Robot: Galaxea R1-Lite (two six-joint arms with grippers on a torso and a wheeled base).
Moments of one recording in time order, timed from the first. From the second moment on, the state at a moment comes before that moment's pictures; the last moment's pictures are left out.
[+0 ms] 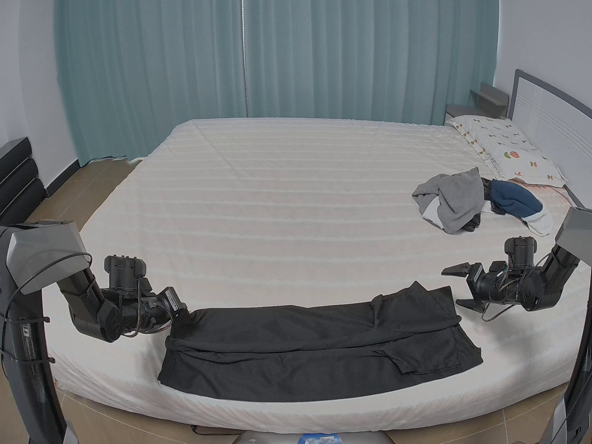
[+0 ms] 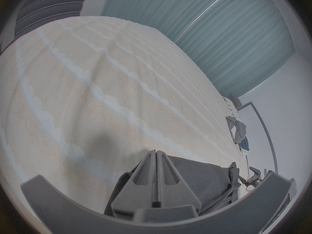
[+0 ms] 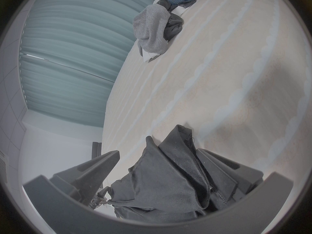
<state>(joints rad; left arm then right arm) -0.02 2.29 -0.72 -0.86 -0.27 -0.64 -0.12 2.27 -0.82 -0.78 0.53 0.79</state>
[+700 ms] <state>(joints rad) -0.01 2.28 -0.72 -0.94 -0.19 -0.74 -0.12 2.29 -0.85 -0.78 0.46 0.79</state>
